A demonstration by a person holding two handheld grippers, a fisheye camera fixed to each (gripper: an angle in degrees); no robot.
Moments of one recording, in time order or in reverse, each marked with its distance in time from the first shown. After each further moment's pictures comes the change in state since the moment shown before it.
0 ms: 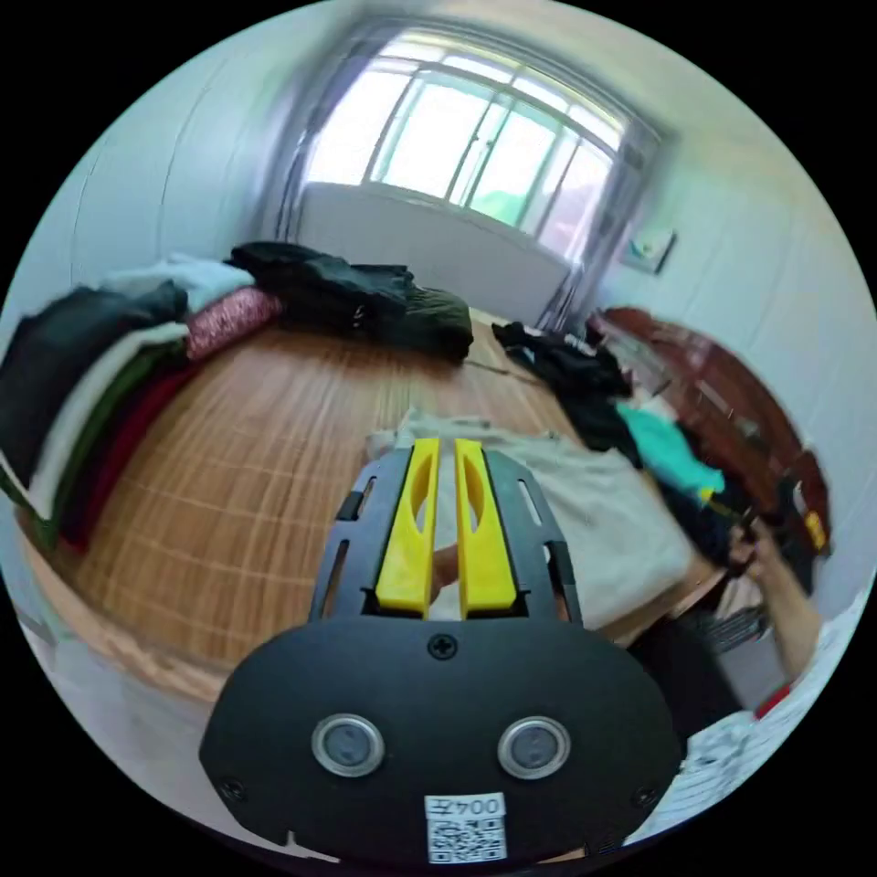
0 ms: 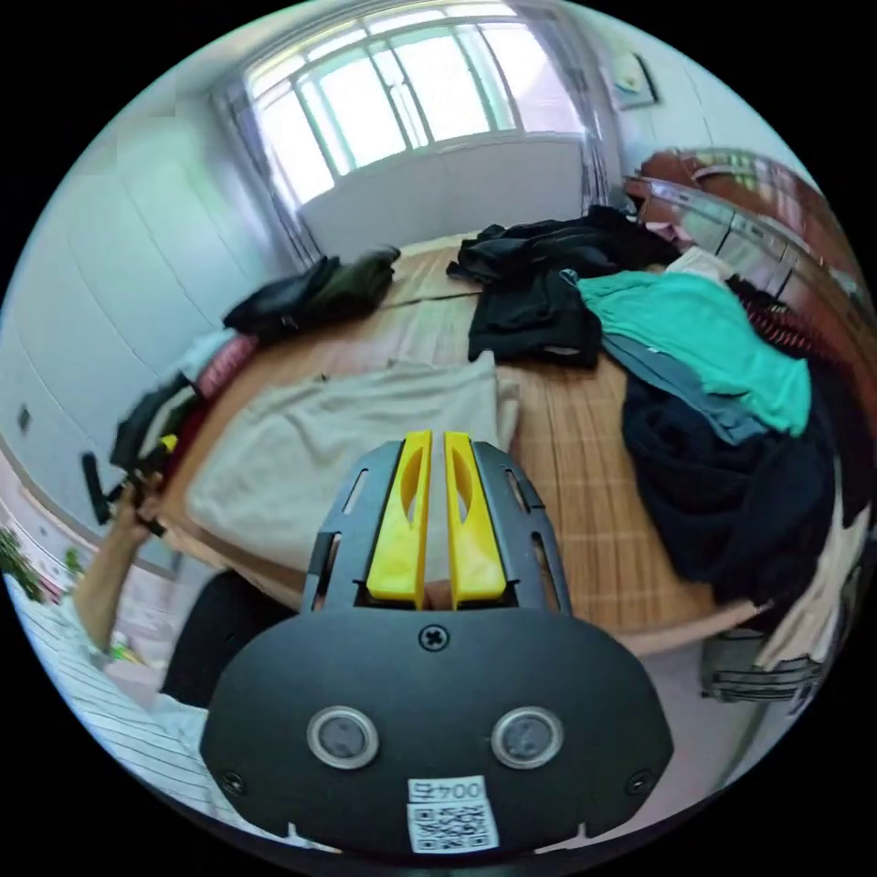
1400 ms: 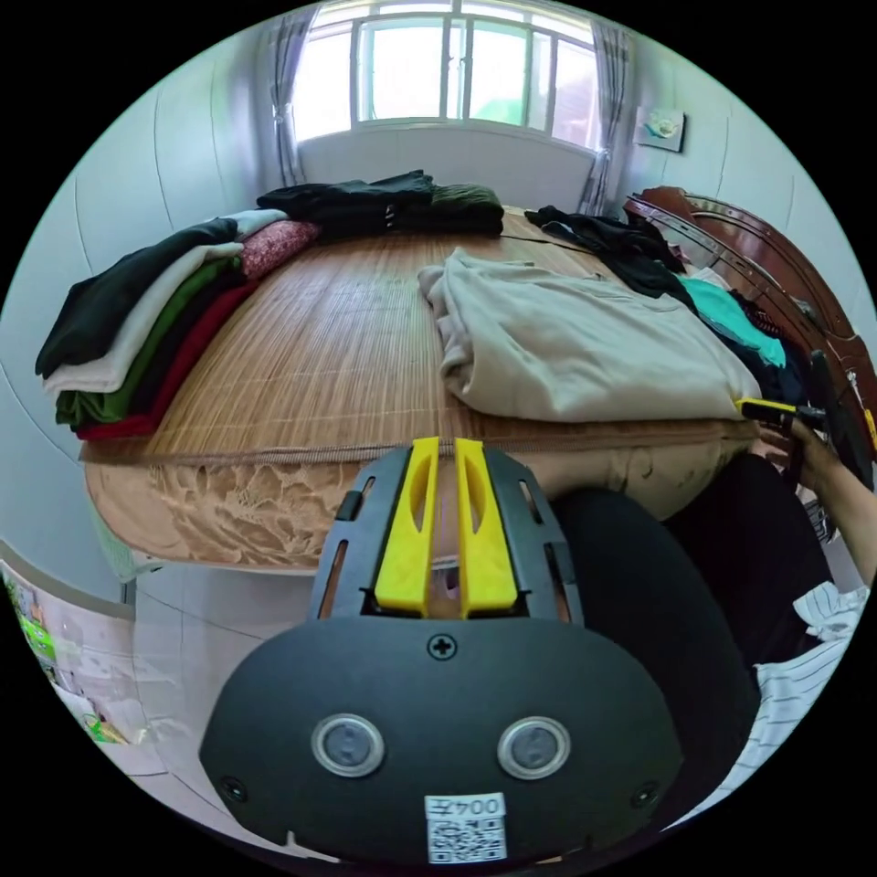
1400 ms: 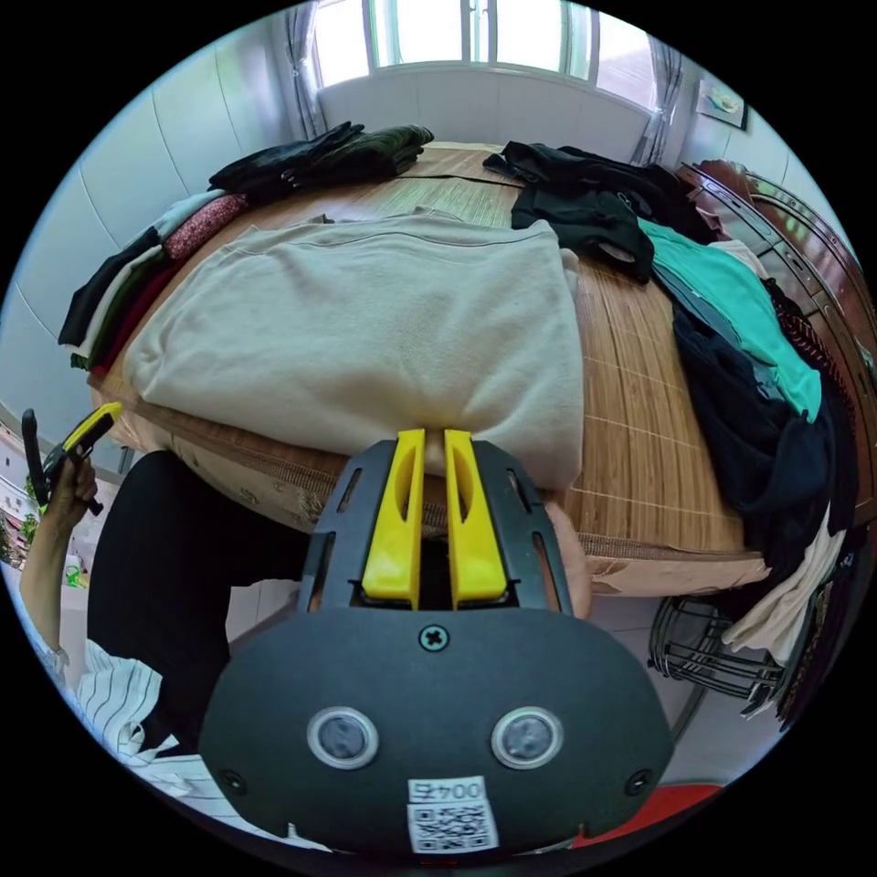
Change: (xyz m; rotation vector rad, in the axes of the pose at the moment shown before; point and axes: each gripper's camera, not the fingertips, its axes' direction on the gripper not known) left arm -0.509 0.468 -0.035 -0.251 -0.283 0.181; right arm -0.167 0.111 0.153 -0.298 0.249 -0.214
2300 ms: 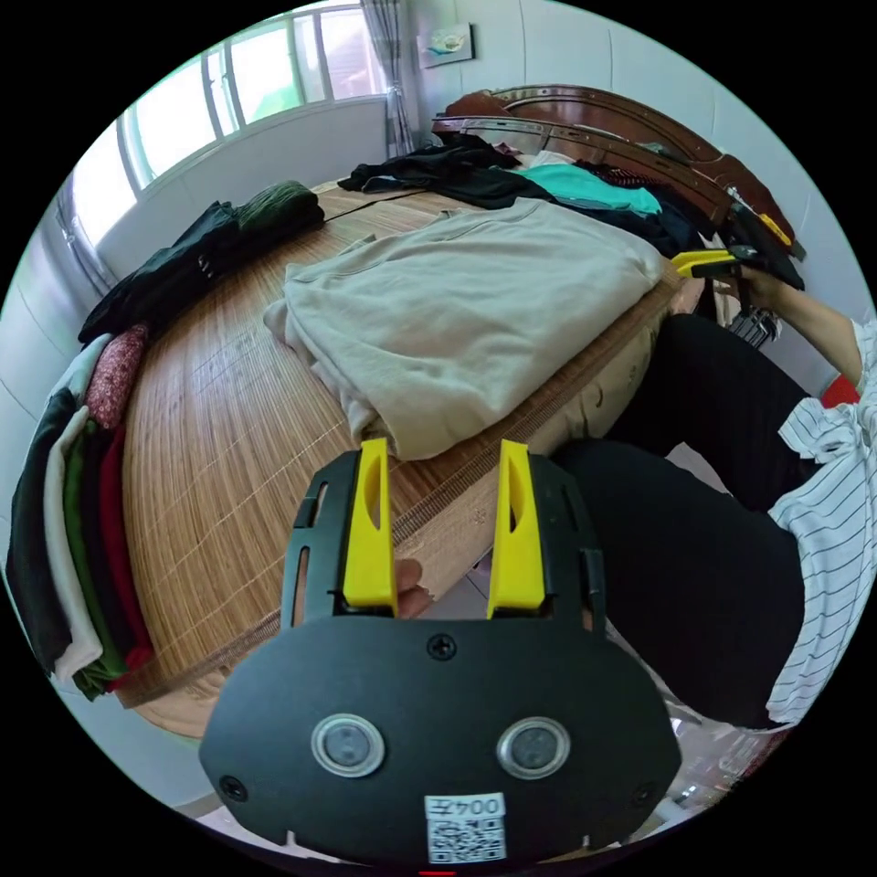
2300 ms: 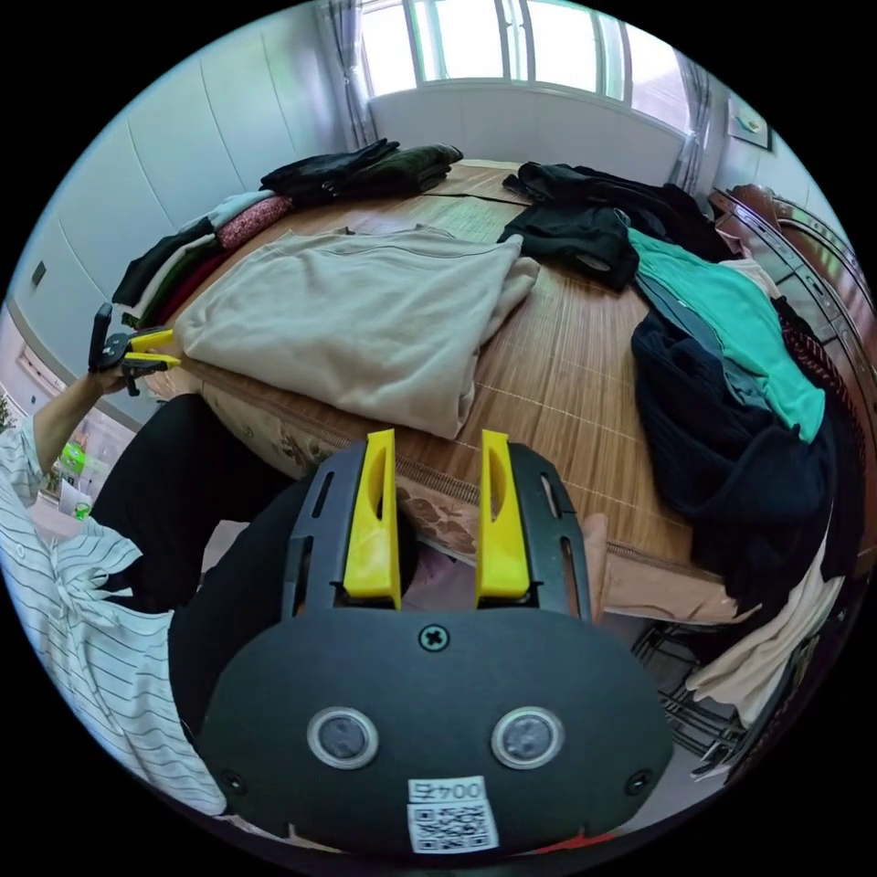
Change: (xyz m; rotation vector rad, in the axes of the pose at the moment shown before) left arm -0.110 -0.221 -0.220 -0.108 0.219 0.545; right arm 0.149 0.054 -0.069 0.040 -0.098 -0.122
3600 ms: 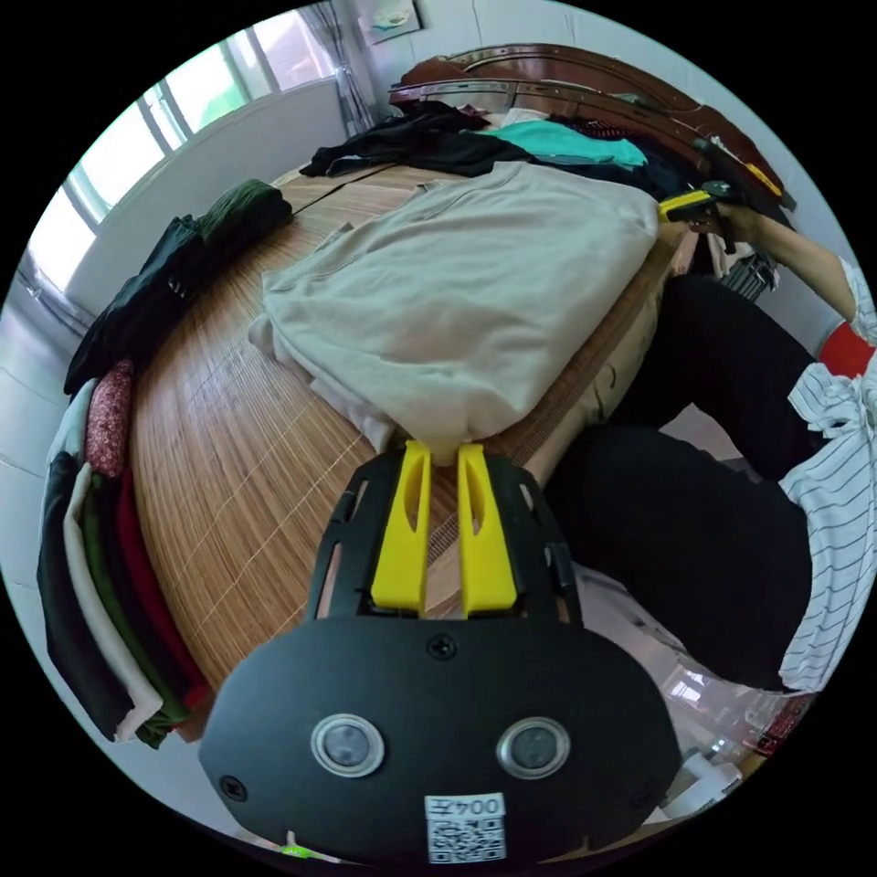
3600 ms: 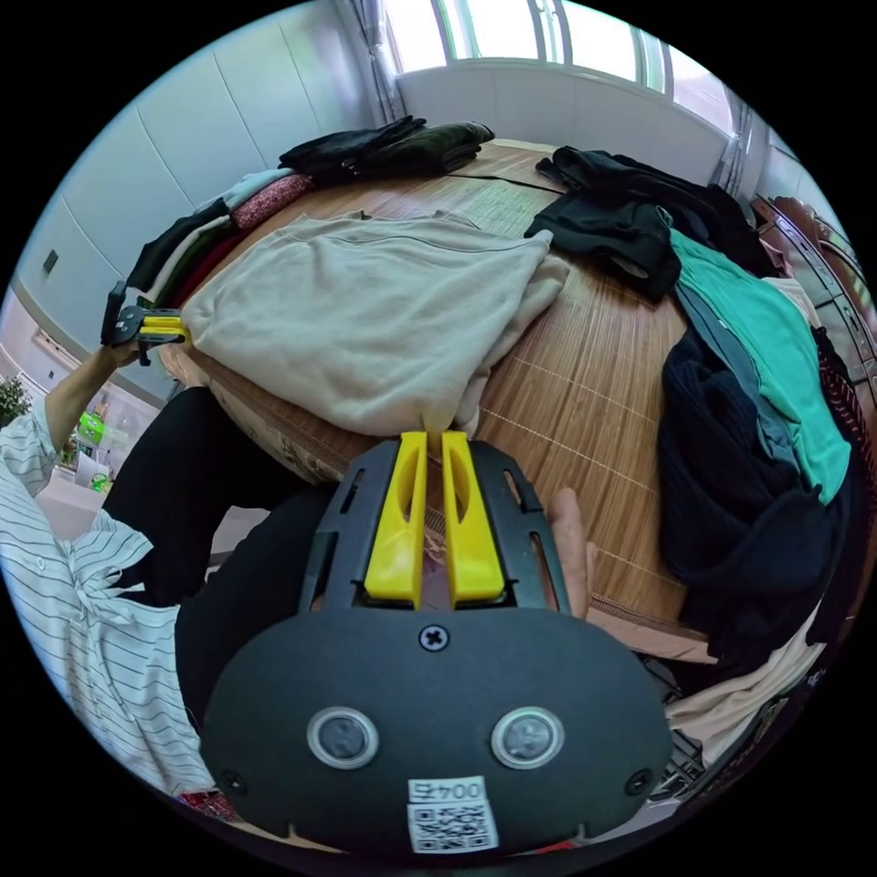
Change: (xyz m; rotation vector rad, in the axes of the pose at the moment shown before) left arm 0.027 -0.270 -0.119 -0.113 -0.020 0.131; right arm 0.080 -0.052 -0.001 -0.082 -0.078 -0.083
